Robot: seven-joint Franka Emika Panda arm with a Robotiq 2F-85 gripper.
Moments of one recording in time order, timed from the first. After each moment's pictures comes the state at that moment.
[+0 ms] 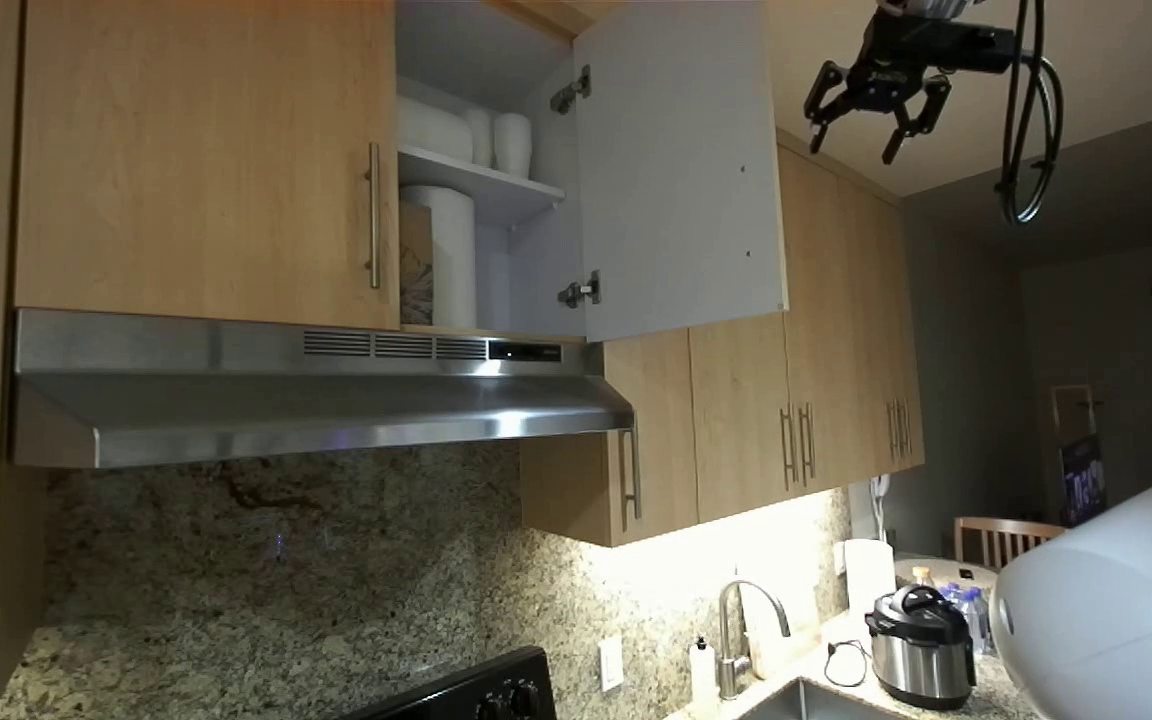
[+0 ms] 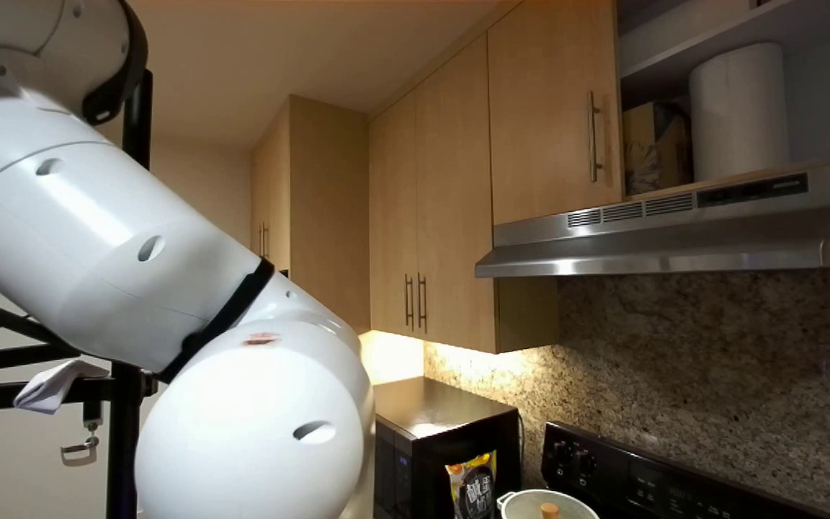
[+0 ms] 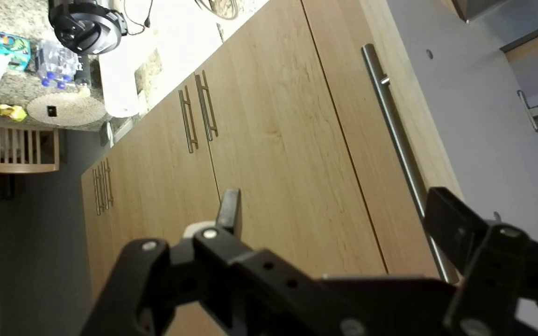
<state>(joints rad) -0.45 -0.86 -0.21 -1.94 -0.17 2.06 0.28</state>
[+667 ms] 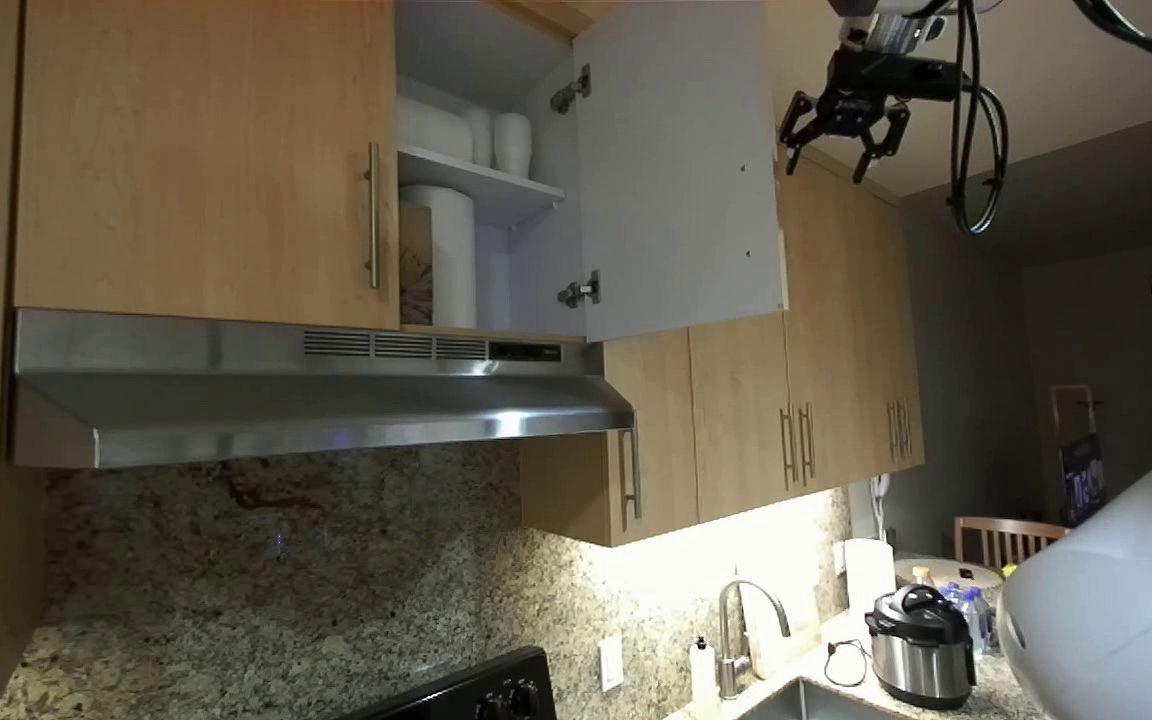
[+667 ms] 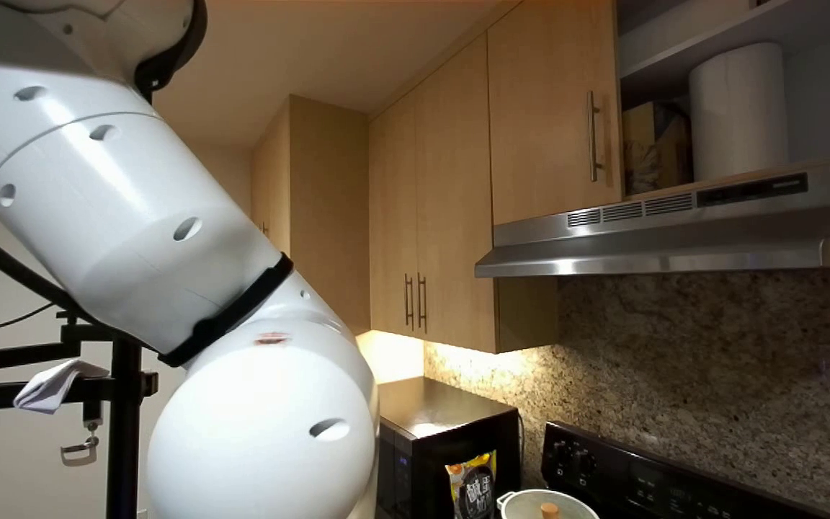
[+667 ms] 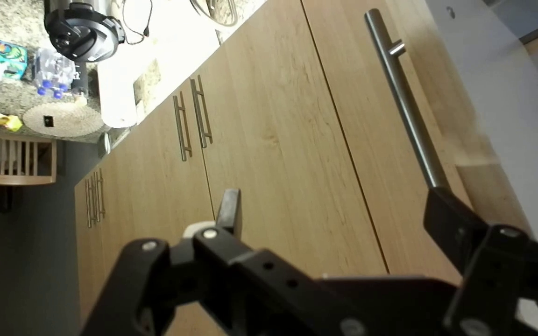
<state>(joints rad) -0.40 -0.69 -0.25 -1.82 -0.16 2.06 0.29</state>
